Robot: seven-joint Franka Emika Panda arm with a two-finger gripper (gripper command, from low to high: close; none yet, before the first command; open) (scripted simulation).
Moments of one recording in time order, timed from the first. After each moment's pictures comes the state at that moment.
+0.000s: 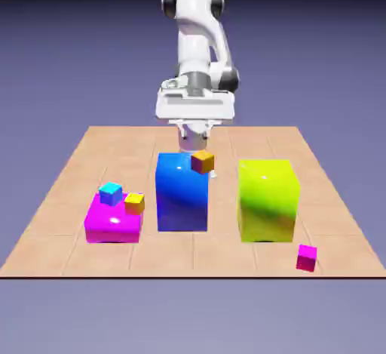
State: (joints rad) arm 0.00 -0.53 0.02 -2.78 -0.01 3.01 0.69
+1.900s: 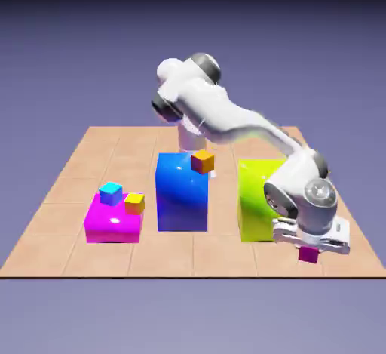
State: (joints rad) arm -0.38 0.91 0.90 -1.72 -0.41 1.98 -1.37
